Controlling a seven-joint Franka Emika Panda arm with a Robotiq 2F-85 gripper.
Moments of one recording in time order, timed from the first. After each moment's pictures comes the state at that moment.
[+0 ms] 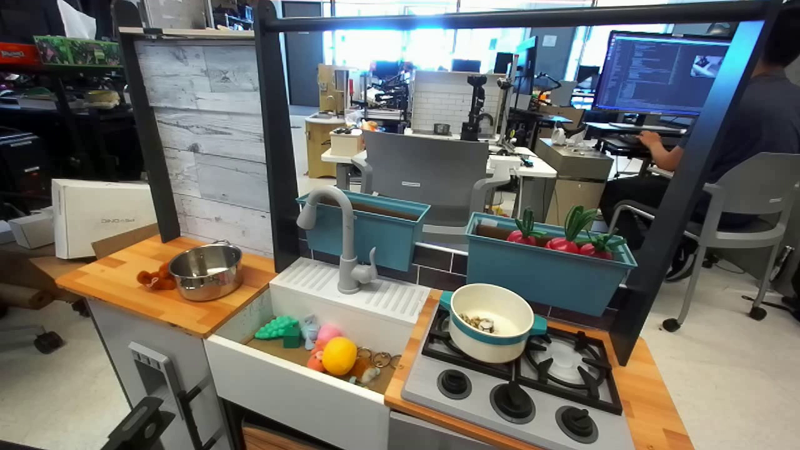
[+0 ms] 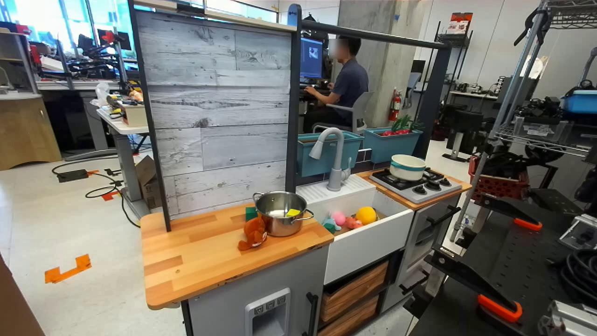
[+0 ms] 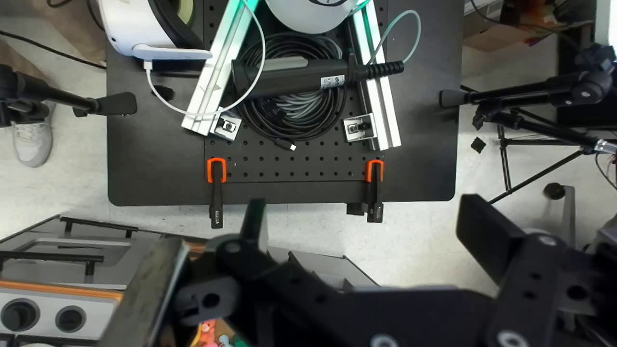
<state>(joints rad) -0.01 -0.63 -0.23 -2.33 -0.01 1.40 -0.29</state>
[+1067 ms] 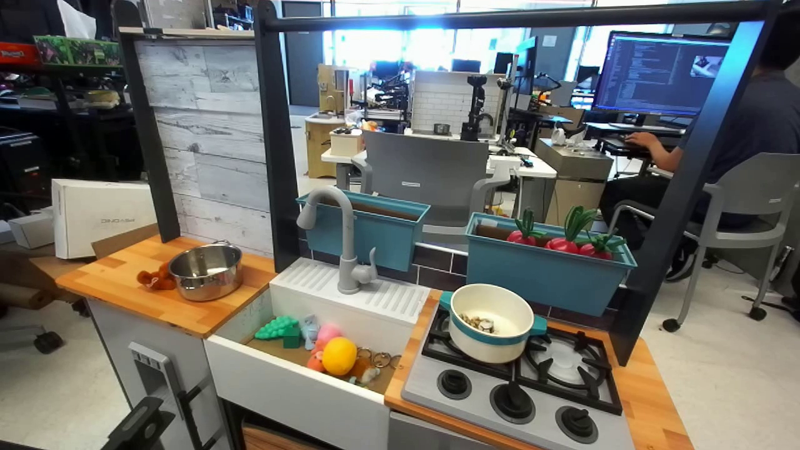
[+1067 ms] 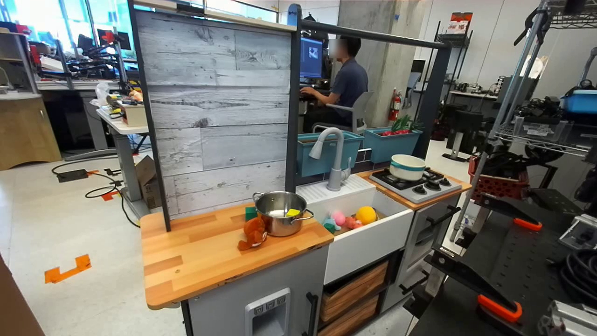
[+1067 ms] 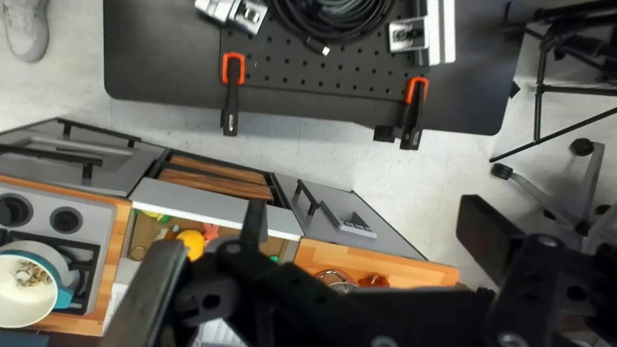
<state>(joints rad) -0.01 -0.55 -0.24 -2.47 0.01 1.81 -0.40</state>
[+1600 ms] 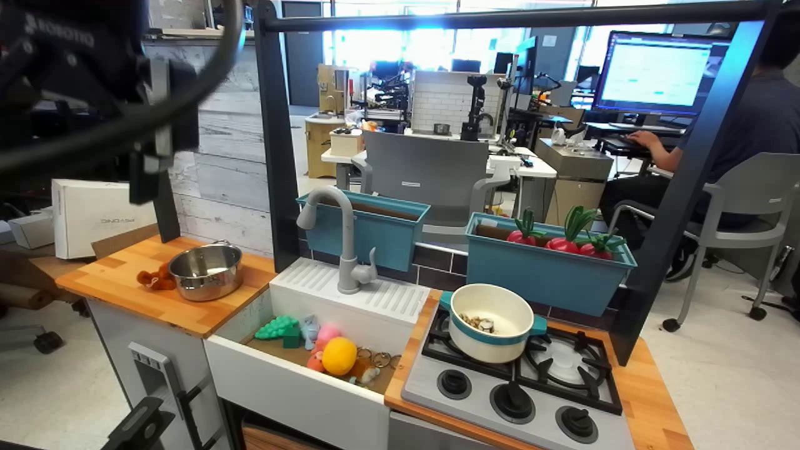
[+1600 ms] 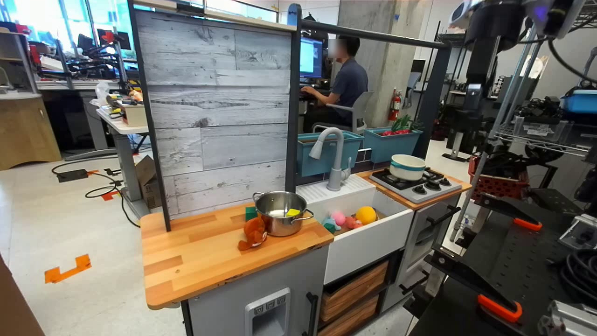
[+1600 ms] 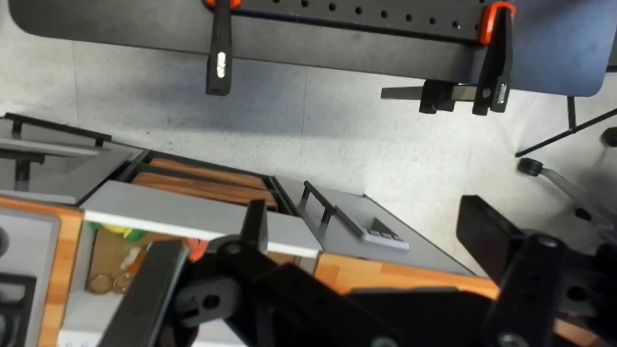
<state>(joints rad) 0.02 -0.06 -0.22 -2.47 0.18 2.23 -0.49</state>
